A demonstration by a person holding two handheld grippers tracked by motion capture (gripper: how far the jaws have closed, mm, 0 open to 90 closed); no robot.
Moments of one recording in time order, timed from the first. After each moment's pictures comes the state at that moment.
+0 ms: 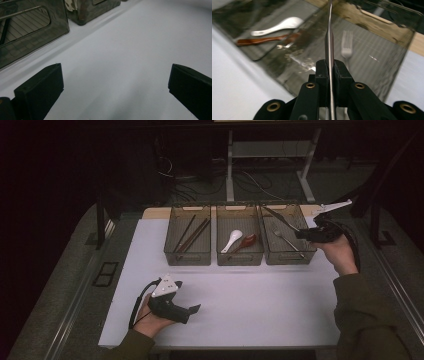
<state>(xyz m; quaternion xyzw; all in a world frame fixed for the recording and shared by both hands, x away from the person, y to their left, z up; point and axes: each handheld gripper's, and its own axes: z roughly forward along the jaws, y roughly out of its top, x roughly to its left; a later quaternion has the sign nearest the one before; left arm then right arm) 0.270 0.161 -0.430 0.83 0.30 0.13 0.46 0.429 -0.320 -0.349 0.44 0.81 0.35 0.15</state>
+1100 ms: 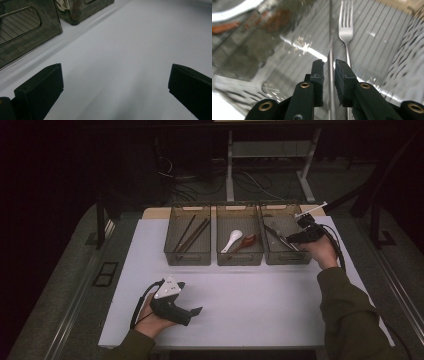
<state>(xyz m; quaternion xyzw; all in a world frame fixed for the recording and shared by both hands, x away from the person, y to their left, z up) 0.269 0.157 -0.432 0.84 0.28 0.12 0.45 0.464 -0.301 -0.387 0.48 0.82 0.29 0.12</state>
